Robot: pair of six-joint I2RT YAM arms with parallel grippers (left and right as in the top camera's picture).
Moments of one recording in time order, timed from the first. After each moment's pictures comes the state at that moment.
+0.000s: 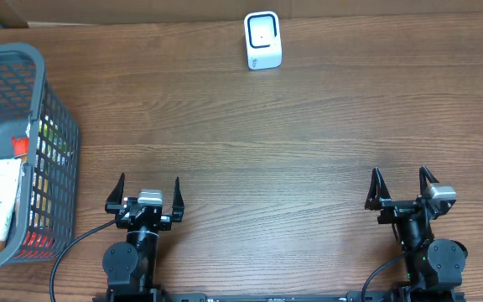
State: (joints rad) left arm 0.04 0.02 0.01 -0.07 0.04 0.24; right arm 0.01 0.01 0.02 -0.03 -0.07 0.18
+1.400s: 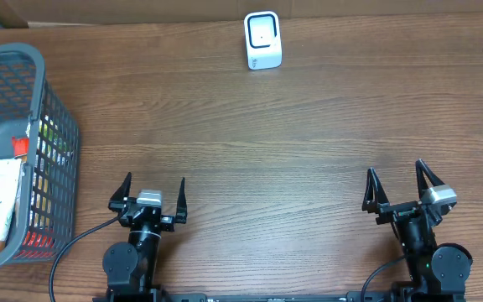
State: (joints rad) left arm 0.04 0.02 0.01 -0.08 0.12 0.15; right arm 0.01 0.01 0.02 0.11 -0.19 0.18
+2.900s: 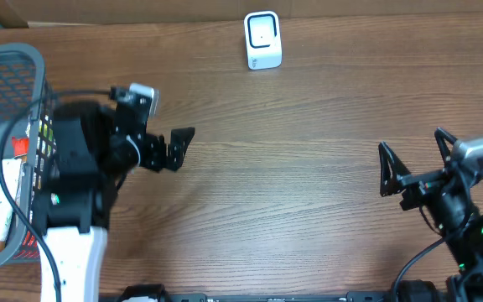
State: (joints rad) left arm 0.04 1.09 1.19 -0.81 0.39 0.17; right arm 0.01 0.50 0.81 -0.43 -0.29 0.09
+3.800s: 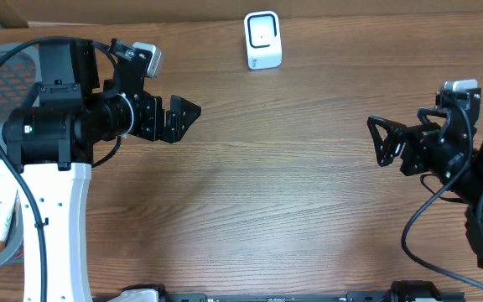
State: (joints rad) left arm 0.03 1.41 1.72 -1.25 0.50 0.17; right arm 0.01 0.93 1.22 -0.80 -0.40 0.13
